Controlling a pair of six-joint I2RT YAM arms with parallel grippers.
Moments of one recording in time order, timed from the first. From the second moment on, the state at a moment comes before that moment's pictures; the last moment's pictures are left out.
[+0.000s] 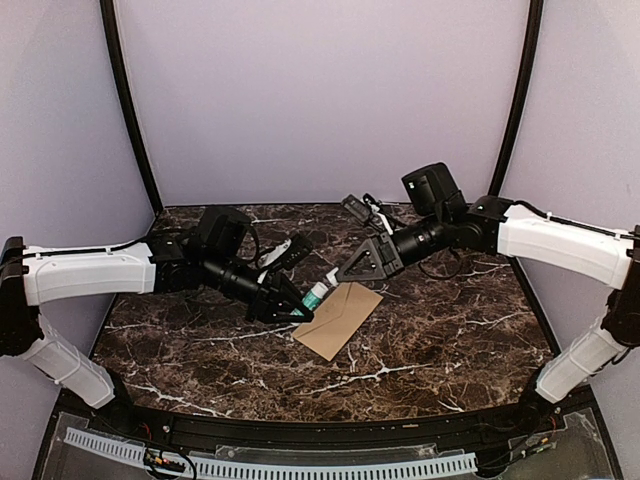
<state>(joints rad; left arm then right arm) -0.84 1.43 1.00 -0.23 0.75 0.04 0.79 1.48 1.24 -0.42 -0.87 0.36</state>
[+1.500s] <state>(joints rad) -0.84 1.43 1.00 -0.25 0.77 0.04 0.82 1.54 1.23 -0.38 -0.92 0.38</state>
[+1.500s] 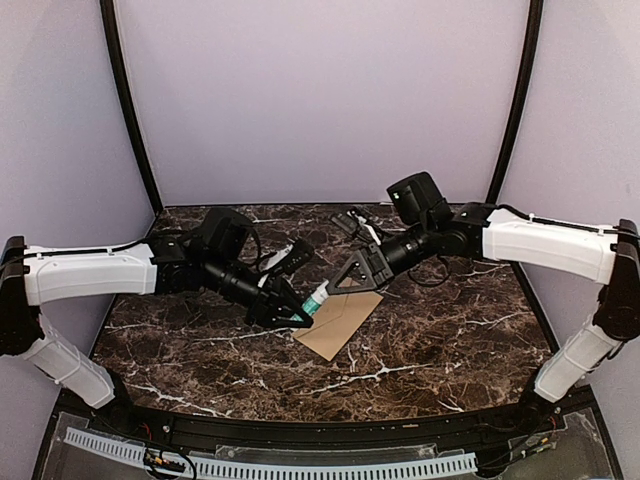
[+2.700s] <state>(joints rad) -0.85 1.47 0.98 -0.36 0.80 0.00 0.91 1.64 1.25 -0.43 -0.85 0.37</state>
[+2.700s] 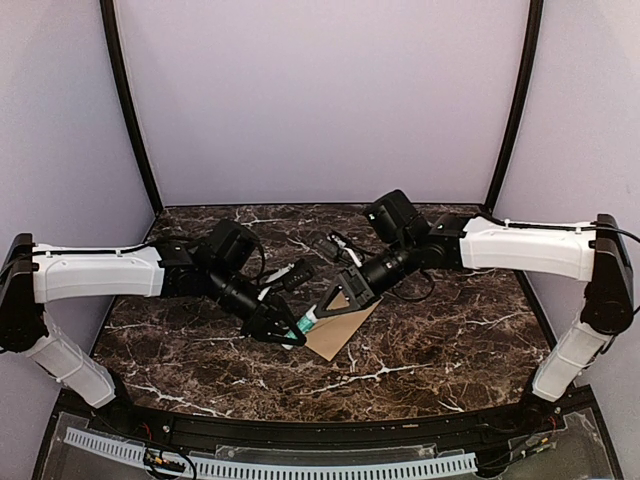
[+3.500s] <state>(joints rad) -0.85 1.46 1.02 -0.26 0.69 0.02 0.87 1.45 1.24 -0.46 -0.65 0.28</state>
